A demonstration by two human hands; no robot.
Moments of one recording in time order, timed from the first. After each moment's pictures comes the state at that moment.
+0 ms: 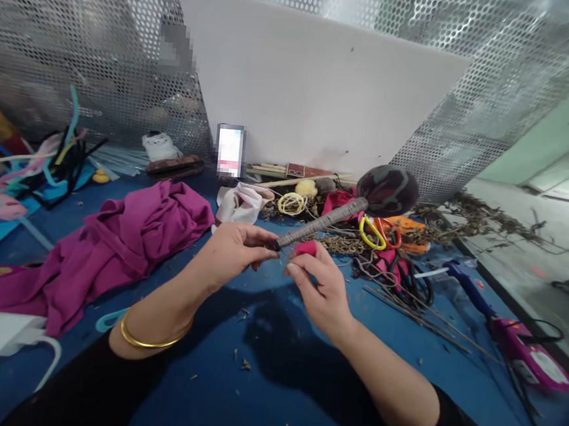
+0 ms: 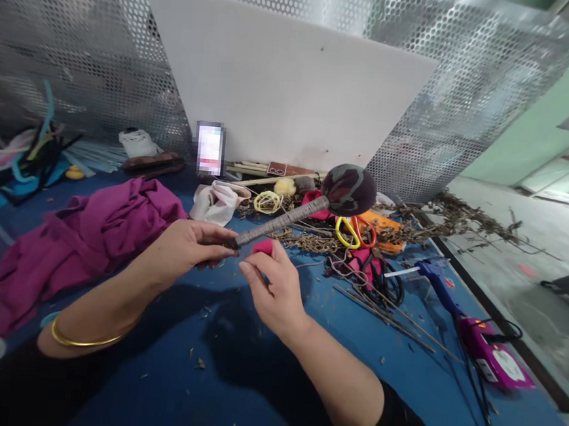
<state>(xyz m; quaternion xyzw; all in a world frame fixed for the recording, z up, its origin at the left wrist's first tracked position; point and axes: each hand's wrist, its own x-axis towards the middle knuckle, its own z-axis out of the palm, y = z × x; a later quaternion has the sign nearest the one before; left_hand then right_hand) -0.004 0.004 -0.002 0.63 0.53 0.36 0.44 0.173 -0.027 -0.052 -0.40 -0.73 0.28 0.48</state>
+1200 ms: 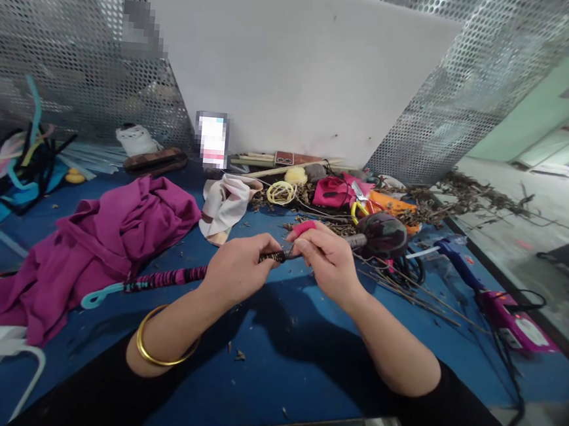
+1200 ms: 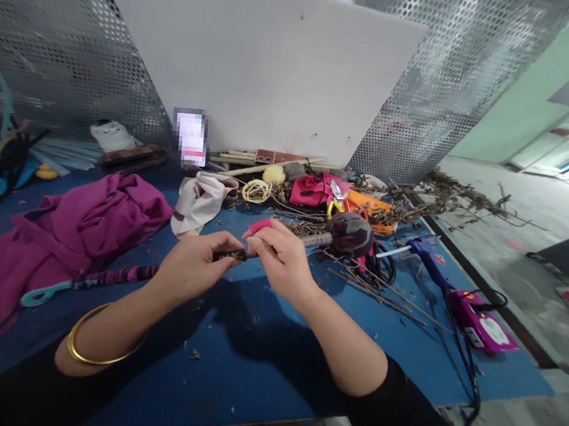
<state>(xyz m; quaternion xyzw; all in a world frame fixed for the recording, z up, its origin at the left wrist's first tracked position) 0.019 -0.009 -0.028 0.77 0.56 0.20 0.24 0.197 -0.010 -0.037 -0.37 -0.73 0.29 0.49</state>
